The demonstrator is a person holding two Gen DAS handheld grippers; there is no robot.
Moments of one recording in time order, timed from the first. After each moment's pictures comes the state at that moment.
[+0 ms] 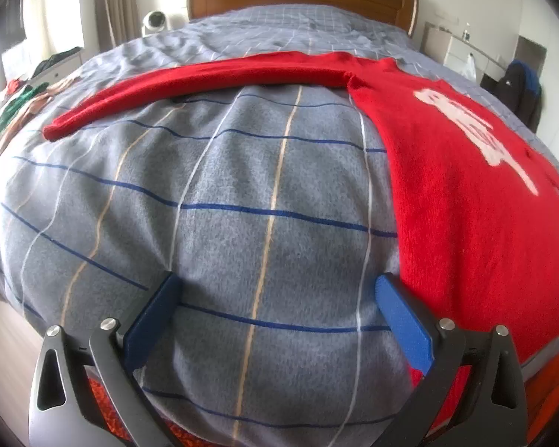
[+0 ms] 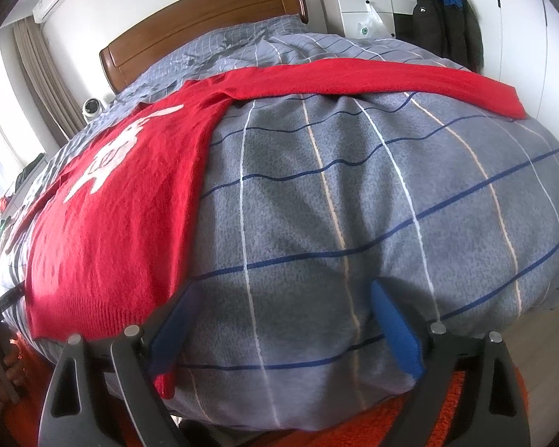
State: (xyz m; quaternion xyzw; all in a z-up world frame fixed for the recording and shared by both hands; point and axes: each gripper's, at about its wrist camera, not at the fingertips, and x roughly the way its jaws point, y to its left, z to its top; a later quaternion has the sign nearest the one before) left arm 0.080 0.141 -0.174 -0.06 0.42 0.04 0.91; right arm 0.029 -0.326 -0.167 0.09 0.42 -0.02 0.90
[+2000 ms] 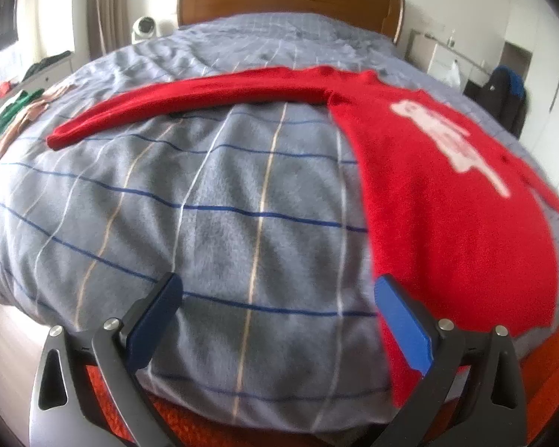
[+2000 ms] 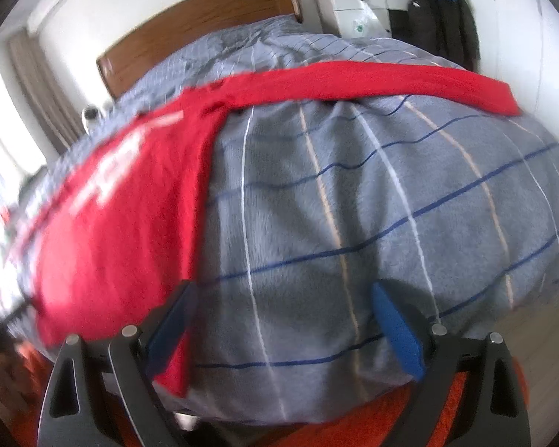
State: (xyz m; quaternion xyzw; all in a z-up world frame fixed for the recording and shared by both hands) left arm 0.064 0.152 -0.151 -0.07 0.41 0.00 0.91; right arm 0.021 -0.345 -0.147 0.16 0.41 -0.01 0.90
